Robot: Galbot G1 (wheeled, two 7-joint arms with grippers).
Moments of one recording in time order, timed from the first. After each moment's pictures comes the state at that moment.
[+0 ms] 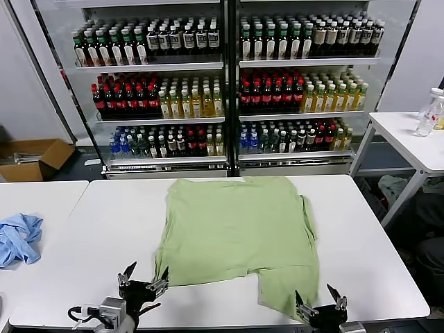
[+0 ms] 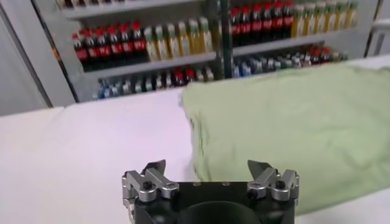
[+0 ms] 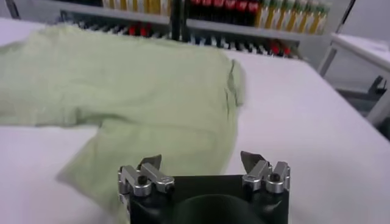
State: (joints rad) left arm 1.61 -1.27 -0.45 -2.19 -0.19 0.56 -0.14; right arm -1.80 1.14 0.45 2.26 0.29 -0.49 0.25
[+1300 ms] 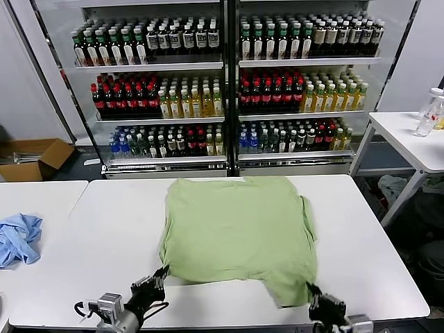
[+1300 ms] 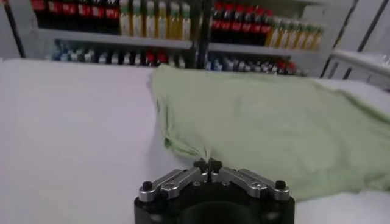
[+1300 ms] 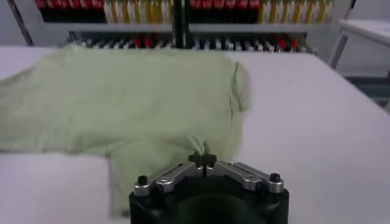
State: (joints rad) left arm 1.58 -1.21 -0.48 -2.22 -0.48 0.52 -0.06; right arm -1.72 1.05 0.53 2.29 0.49 -0.44 0.24
